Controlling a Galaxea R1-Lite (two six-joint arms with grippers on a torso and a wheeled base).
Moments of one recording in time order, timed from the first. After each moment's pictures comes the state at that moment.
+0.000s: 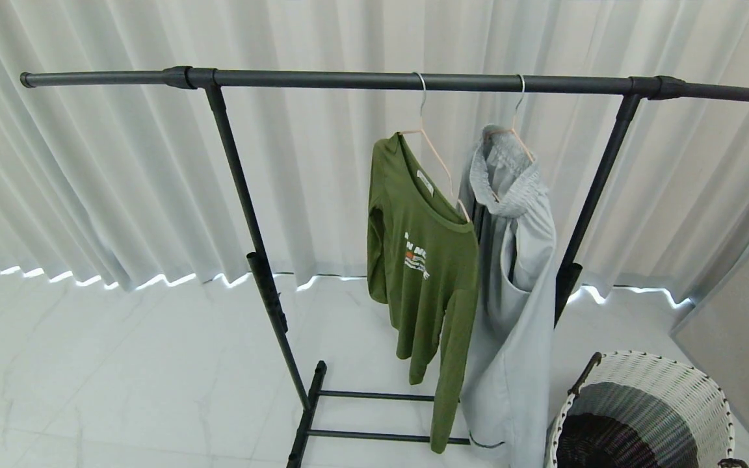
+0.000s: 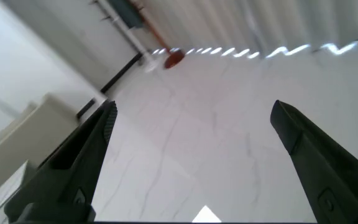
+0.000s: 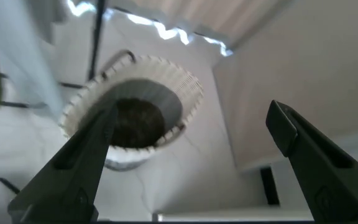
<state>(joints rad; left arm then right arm) -0.06 0.47 -0.14 -0.39 0.90 0.65 0.14 0.31 -0.57 0.53 -0.36 -0.26</state>
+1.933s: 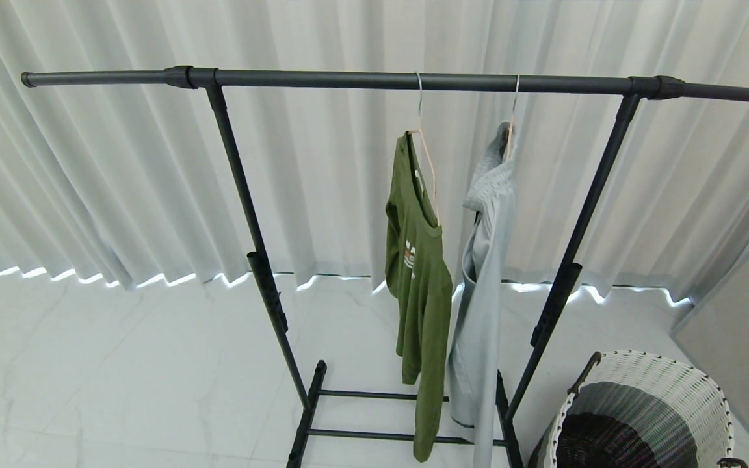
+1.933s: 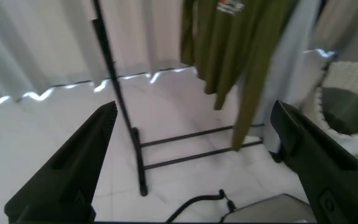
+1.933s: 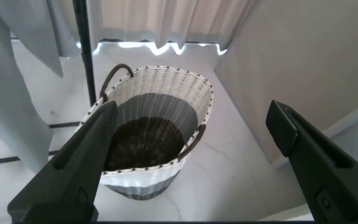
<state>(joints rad) -0.04 0.10 -0.01 0.00 -0.32 0.08 0.15 0.09 -0.06 0.10 -0.44 -0.06</state>
